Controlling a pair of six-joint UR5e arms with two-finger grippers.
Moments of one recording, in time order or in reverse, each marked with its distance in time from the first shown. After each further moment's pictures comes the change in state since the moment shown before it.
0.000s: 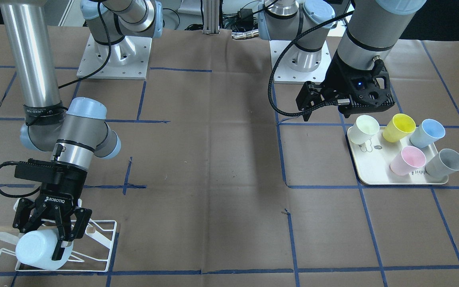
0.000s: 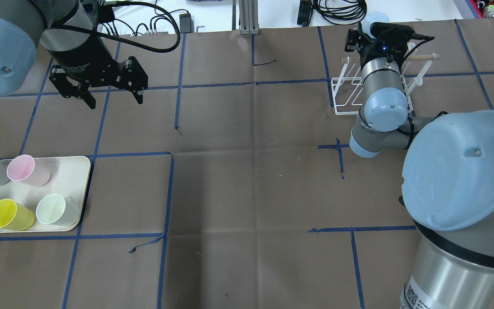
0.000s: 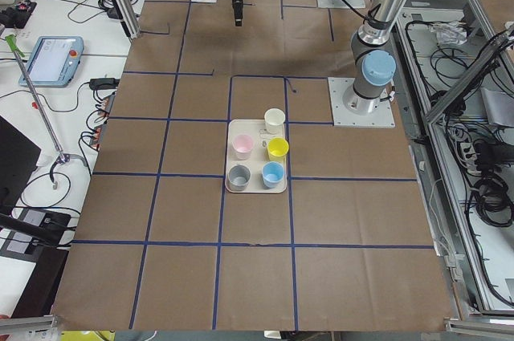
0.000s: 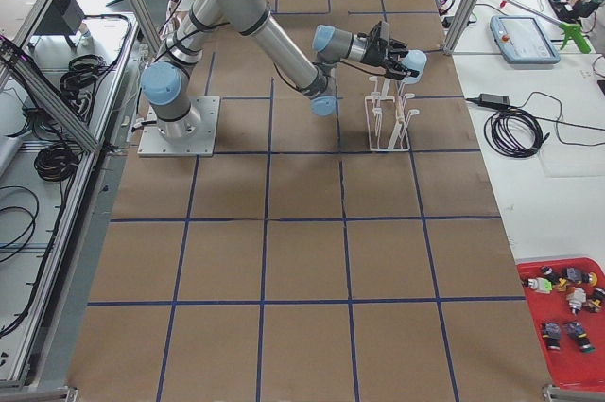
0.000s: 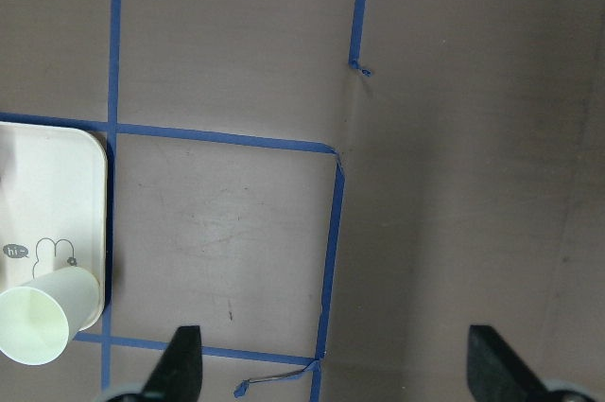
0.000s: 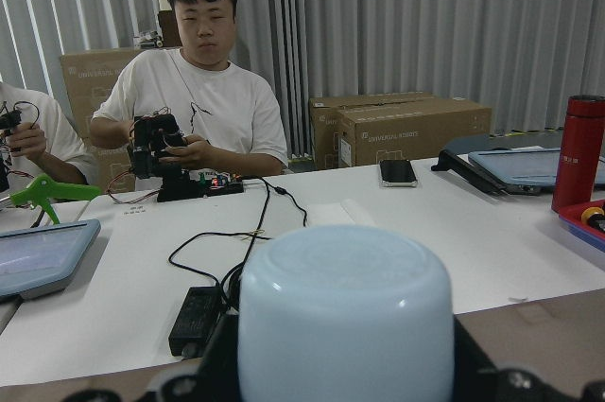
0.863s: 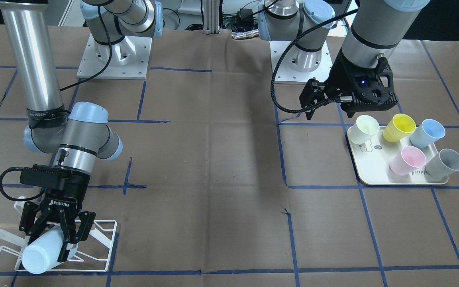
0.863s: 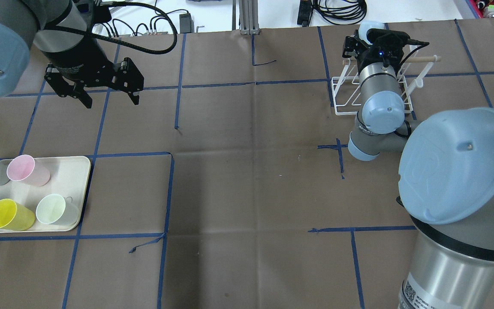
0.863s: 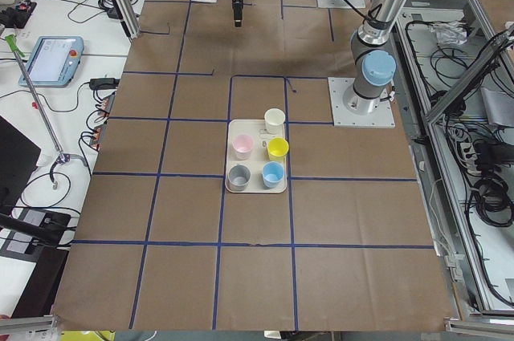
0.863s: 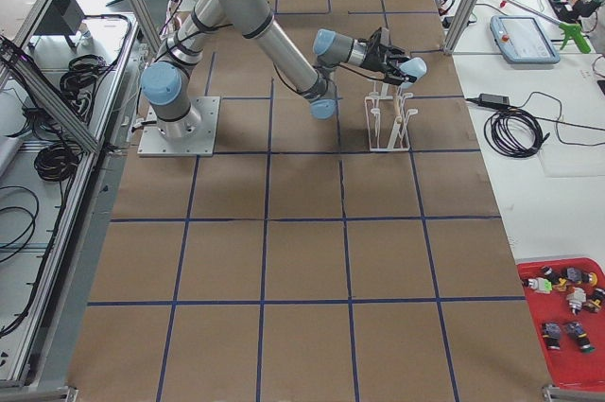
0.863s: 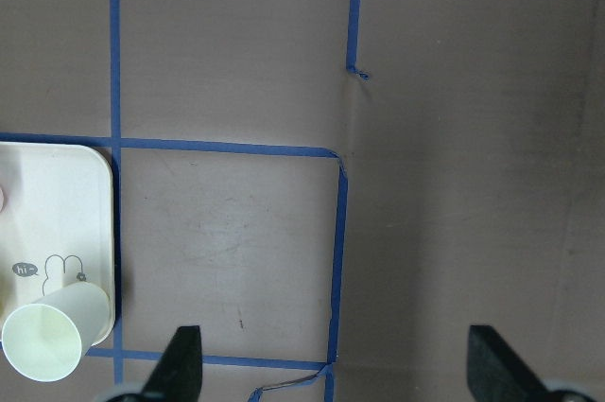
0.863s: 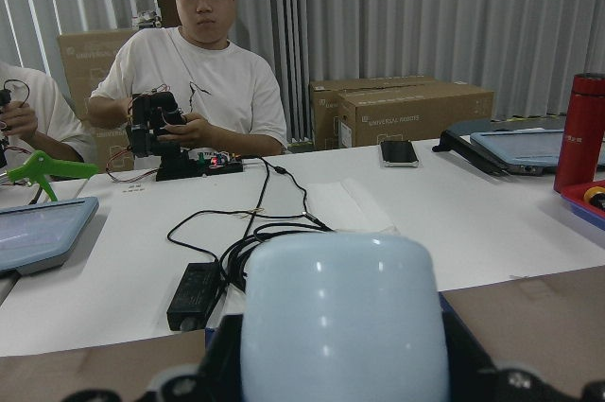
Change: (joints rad) left arm 0.025 0.012 -0.013 0.002 -0.002 0.052; right arm 0.000 0.017 -0.003 0.007 0.003 -0.003
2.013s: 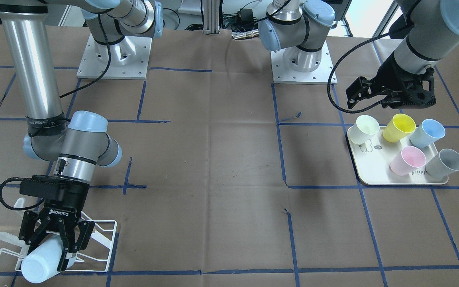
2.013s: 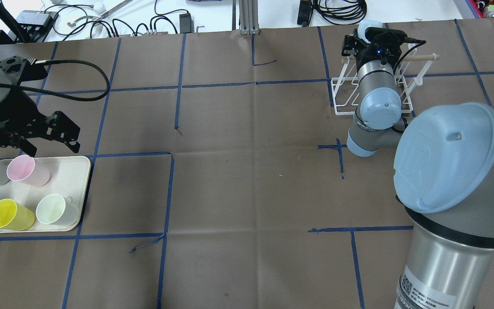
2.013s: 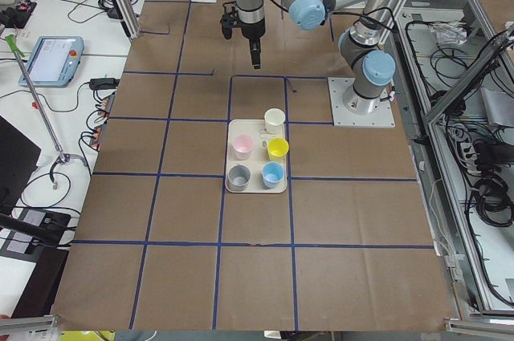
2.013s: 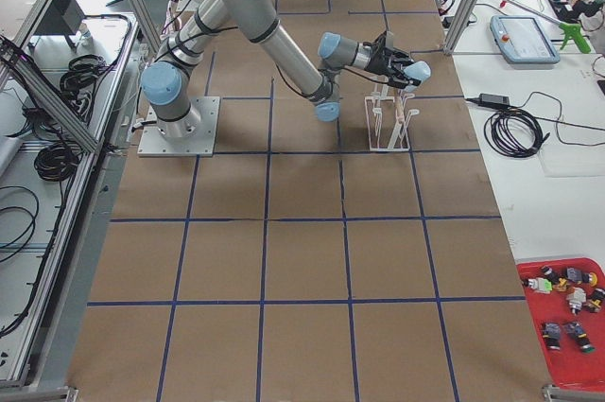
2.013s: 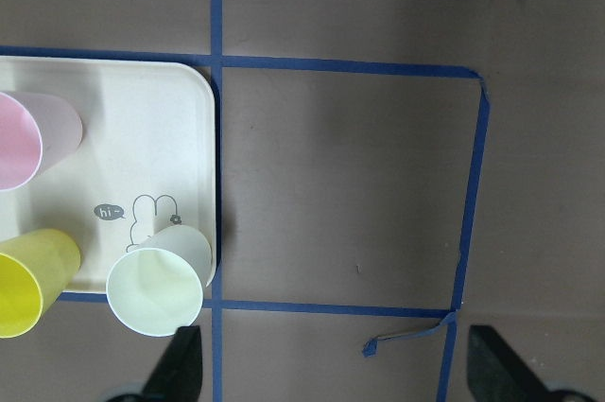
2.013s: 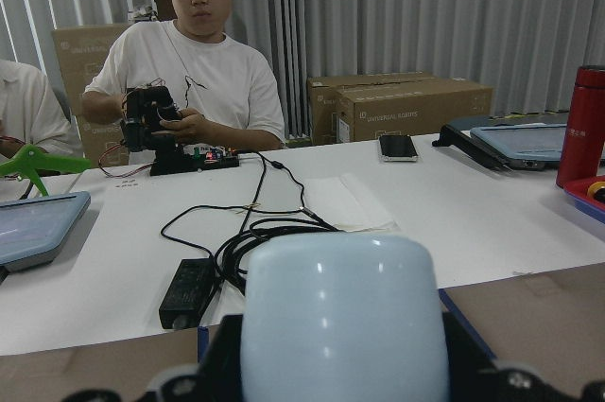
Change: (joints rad) left arm 0.333 0.153 -0.287 0.010 0.001 0.340; right arm -0.002 0.047 -0.043 0.008 -0.003 -0.001
